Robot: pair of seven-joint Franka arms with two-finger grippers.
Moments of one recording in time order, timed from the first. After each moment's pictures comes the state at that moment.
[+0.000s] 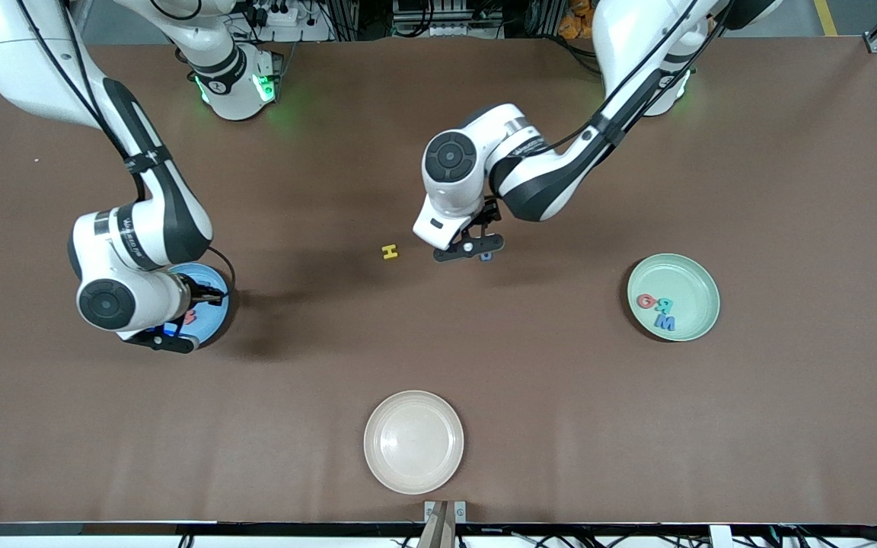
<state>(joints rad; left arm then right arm) -0.42 0.66 -0.52 -1.54 0.26 1.98 -1.18 -0.14 0.51 0.27 -1.76 -0.25 1.90 0.42</state>
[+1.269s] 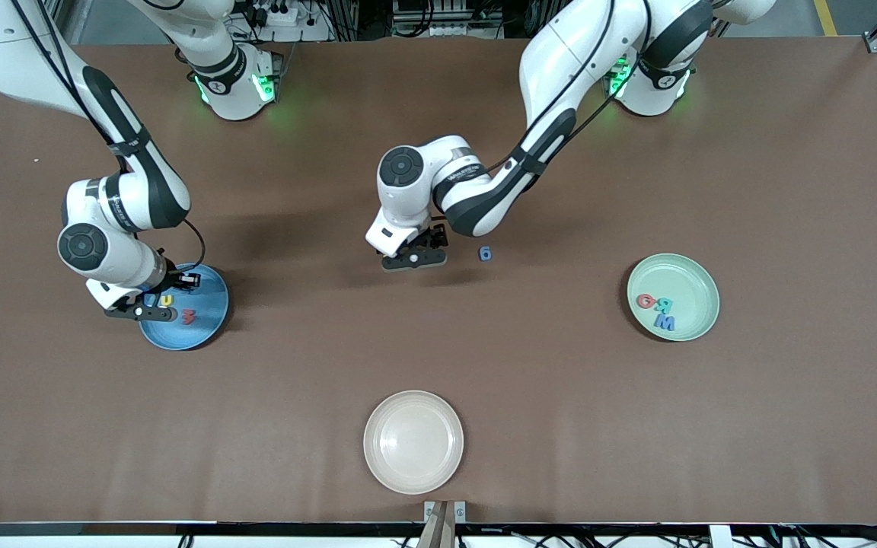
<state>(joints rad) -0.72 0.91 -0.30 -1.34 0.30 2.24 -1.21 -0.33 0.41 0.27 -2.17 -0.34 2.40 0.27</state>
